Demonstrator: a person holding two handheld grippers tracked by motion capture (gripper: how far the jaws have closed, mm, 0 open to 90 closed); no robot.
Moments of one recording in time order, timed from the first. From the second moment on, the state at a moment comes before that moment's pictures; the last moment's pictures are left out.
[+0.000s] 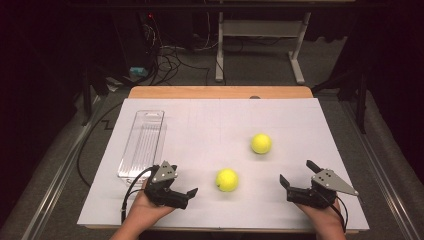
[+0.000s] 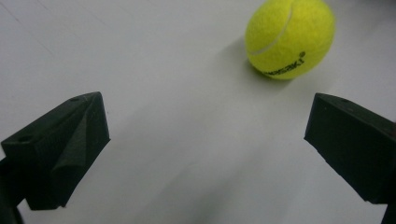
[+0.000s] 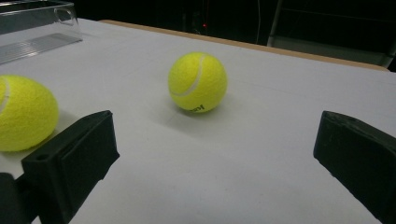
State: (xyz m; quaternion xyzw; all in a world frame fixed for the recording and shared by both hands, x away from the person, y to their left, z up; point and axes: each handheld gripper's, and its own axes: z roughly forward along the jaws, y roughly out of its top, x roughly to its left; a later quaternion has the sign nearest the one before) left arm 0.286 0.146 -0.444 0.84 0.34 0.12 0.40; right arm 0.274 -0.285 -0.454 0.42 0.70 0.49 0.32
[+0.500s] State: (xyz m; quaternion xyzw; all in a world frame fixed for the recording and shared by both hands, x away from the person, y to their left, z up) left arm 0.302 0.126 -0.446 0.90 0.35 0.05 0.26; right arm 0.268 -0.289 -0.456 0.41 0.70 0.49 0.32
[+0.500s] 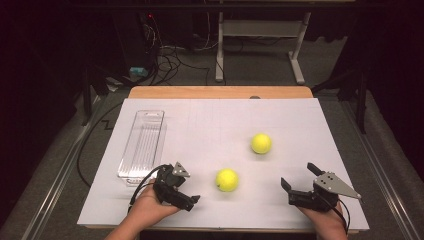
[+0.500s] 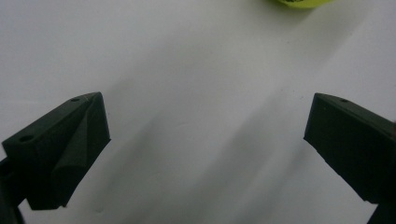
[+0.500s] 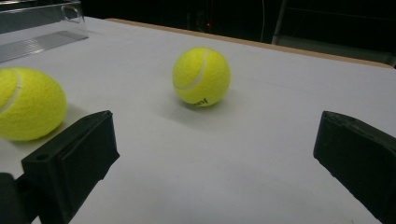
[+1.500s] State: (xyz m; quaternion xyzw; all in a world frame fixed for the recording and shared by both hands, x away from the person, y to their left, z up) left arm 0.325 0.110 -0.421 0.94 0.32 -0.01 0.10; right arm 0.266 -0.286 -0.457 0.40 0.71 0.49 0.31
